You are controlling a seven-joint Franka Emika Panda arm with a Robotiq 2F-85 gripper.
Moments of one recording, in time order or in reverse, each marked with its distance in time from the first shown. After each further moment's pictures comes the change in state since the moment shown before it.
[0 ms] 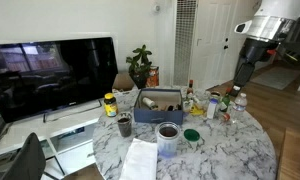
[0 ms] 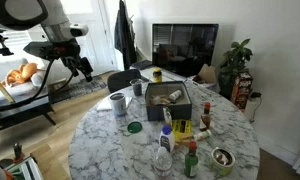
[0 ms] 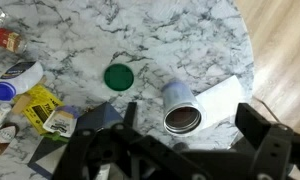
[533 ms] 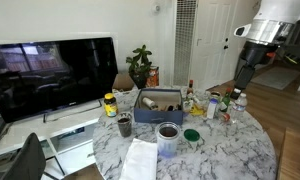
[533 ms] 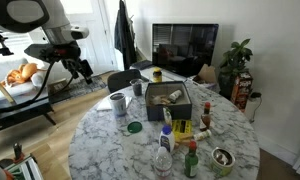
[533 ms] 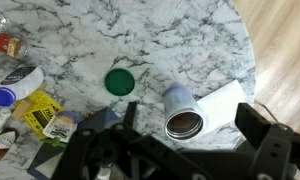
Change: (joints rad) arm 0.000 0.007 0.000 -0.011 0.000 0.000 0.000
